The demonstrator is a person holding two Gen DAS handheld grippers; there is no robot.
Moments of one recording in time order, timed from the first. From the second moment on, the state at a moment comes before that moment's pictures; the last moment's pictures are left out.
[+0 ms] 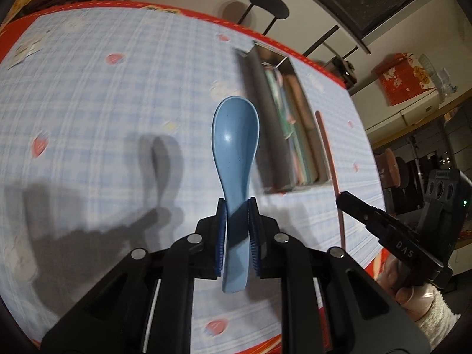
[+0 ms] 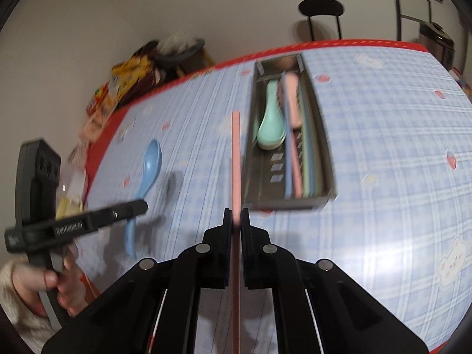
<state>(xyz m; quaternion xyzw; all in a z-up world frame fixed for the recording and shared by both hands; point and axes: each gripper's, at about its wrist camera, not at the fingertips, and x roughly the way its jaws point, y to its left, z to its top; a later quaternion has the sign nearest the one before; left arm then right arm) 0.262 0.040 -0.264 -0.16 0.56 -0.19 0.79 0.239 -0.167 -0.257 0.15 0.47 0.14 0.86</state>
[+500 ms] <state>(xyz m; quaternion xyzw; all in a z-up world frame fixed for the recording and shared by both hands) 0.374 -0.054 -0.262 -0.20 0.55 -0.21 0.79 0.354 -0.206 -0.260 0.17 0.45 0.09 0.87</state>
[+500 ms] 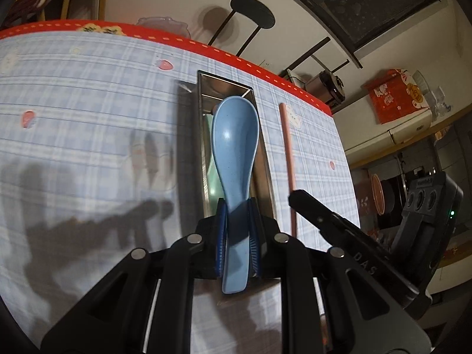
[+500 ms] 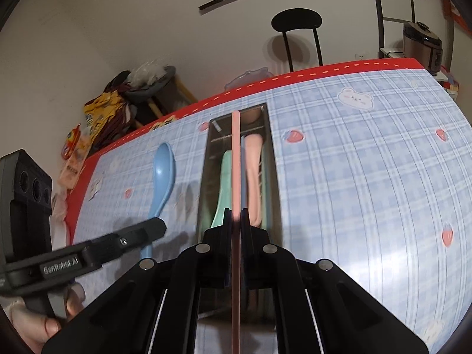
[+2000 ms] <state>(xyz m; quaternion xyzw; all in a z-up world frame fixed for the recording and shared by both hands) 0.301 0.042 -0.086 -0.04 0.39 -0.13 0.91 0.263 -0.162 -0.108 0.01 0.38 0.06 0.93</state>
